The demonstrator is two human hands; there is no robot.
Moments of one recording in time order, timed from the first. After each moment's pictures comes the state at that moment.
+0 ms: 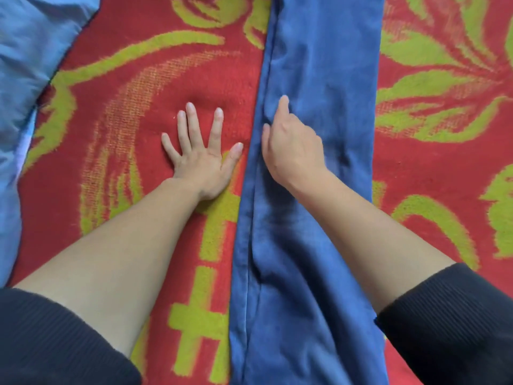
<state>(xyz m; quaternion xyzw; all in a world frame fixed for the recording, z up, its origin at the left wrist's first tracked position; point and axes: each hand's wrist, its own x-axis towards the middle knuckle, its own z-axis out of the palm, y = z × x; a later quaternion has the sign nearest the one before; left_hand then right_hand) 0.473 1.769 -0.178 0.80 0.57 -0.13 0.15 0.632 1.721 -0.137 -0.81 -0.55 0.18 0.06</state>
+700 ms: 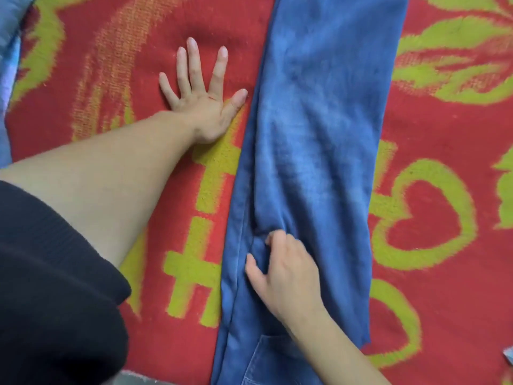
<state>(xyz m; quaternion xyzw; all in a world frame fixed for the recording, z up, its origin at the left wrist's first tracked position) 0.470 1.785 -0.172 0.79 0.56 -0.17 0.16 0.539 1.492 -0.131 -0.78 -0.53 0.32 0.06</state>
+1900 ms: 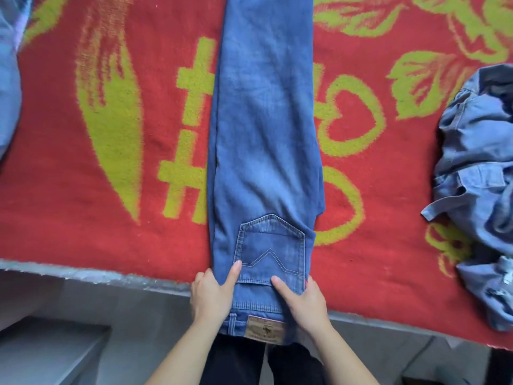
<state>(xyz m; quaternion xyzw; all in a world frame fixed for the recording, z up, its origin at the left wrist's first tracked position) 0.329 1.299 -0.118 0.52 0.74 -0.15 0.41 0.495 1.195 -0.108 -0.84 -0.06 0.52 0.12</state>
